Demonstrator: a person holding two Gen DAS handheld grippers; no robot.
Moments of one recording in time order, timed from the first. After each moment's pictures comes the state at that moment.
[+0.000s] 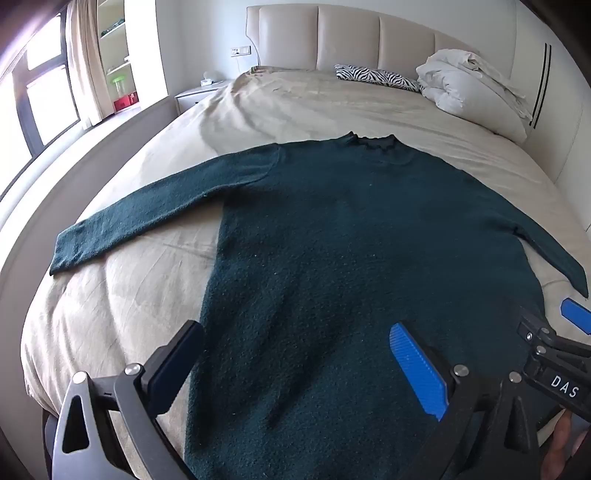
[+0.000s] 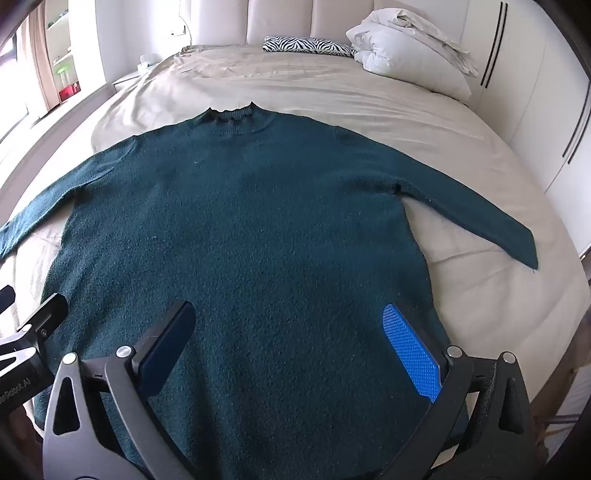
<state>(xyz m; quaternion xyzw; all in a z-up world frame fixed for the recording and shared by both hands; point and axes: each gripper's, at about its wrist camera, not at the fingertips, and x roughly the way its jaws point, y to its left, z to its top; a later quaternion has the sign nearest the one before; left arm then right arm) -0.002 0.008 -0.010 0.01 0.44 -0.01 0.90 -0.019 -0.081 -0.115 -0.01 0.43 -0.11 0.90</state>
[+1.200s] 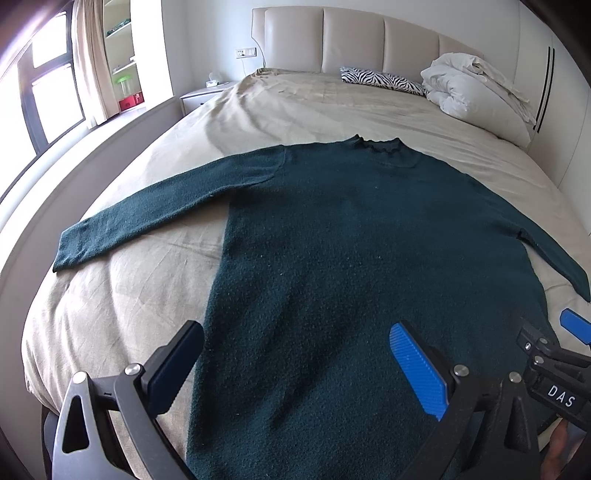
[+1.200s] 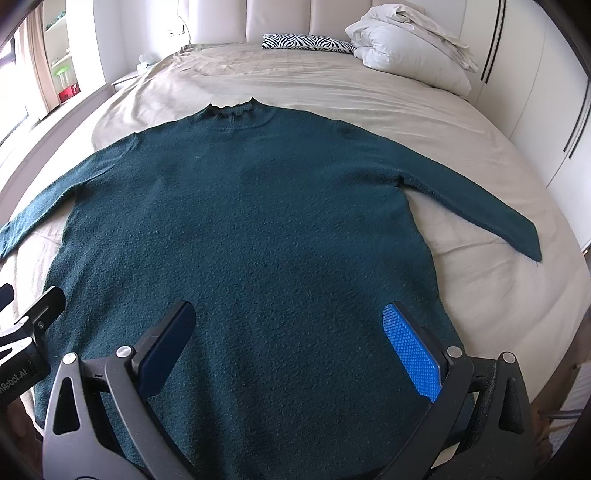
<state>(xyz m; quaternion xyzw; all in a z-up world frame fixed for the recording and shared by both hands) -0.002 0.013 -0.009 0.00 0.44 0.00 0.90 -0.019 -0.076 -0.124 -0.01 0.43 -0.11 0.89</state>
